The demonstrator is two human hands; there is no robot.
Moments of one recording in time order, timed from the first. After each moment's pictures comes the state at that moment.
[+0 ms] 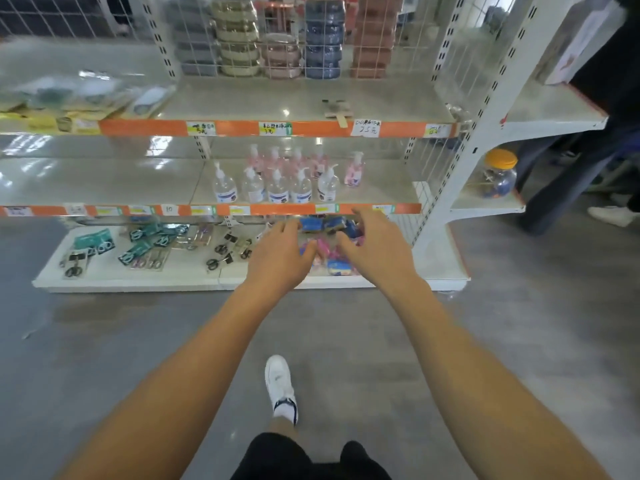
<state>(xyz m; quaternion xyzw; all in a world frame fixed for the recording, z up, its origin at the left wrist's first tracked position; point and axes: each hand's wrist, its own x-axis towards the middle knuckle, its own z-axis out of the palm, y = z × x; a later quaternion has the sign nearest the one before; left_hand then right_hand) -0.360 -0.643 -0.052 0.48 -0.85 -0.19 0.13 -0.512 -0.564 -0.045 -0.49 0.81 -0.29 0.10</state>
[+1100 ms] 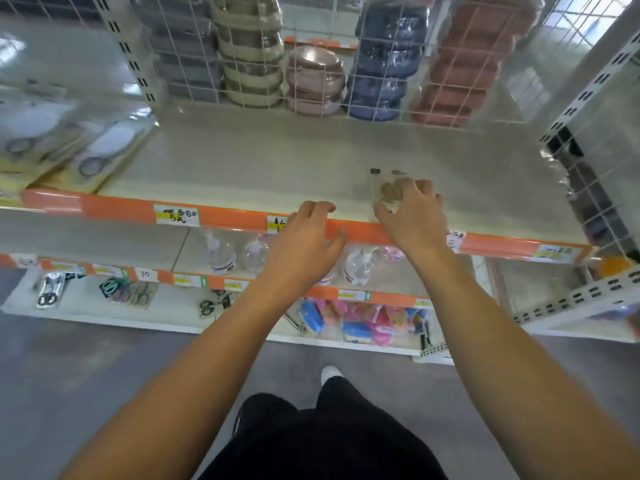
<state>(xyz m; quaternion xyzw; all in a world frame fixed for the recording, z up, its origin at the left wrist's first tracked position) -0.537 -1.019 -0.052 0.44 -0.85 -0.22 0.19 -0.720 -0.990 -0.051 -0.42 0.88 -0.22 0.06</state>
